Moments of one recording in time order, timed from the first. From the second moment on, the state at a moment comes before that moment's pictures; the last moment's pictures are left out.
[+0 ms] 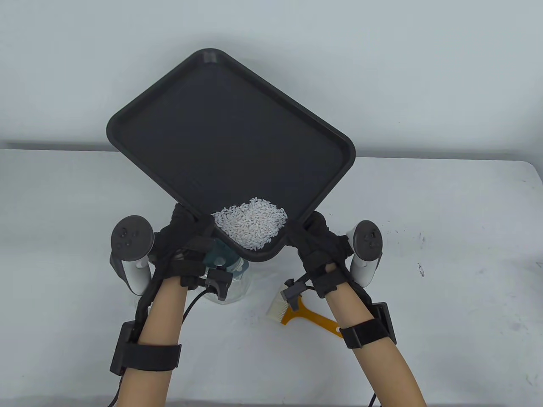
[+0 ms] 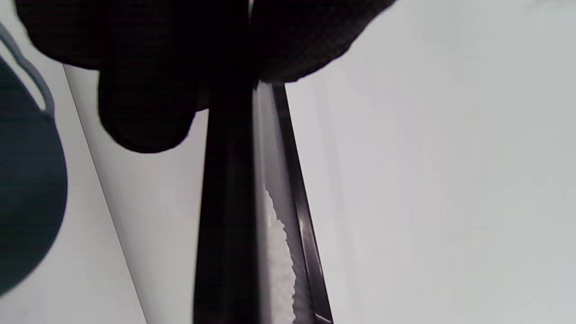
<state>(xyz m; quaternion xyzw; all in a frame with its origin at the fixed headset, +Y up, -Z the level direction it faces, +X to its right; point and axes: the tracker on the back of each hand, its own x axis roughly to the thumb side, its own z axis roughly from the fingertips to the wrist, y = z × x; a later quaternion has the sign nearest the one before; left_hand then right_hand) -0.216 -0.599 -0.322 0.11 0.00 0.62 0.78 0.086 -0.632 -0.345 0.16 -0.02 0.68 0.71</state>
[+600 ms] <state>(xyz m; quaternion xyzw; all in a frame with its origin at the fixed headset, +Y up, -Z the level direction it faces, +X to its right) -0.276 -0.634 -0.331 0.19 0.01 0.56 0.80 0.034 -0.658 -0.371 0.11 -0.01 0.77 0.63</state>
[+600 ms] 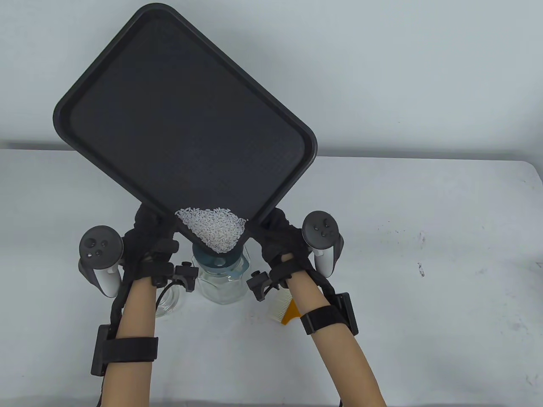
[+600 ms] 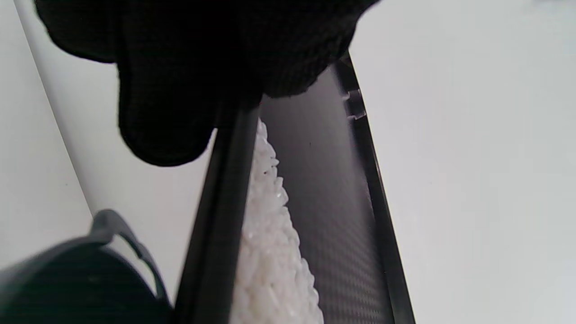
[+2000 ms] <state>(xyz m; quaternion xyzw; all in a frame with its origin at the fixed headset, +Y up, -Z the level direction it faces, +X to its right) -0.210 -0.589 -0.280 0.28 -0.15 0.43 0.84 0.096 -0.647 -0.331 0.13 -0.10 0.68 0.71</state>
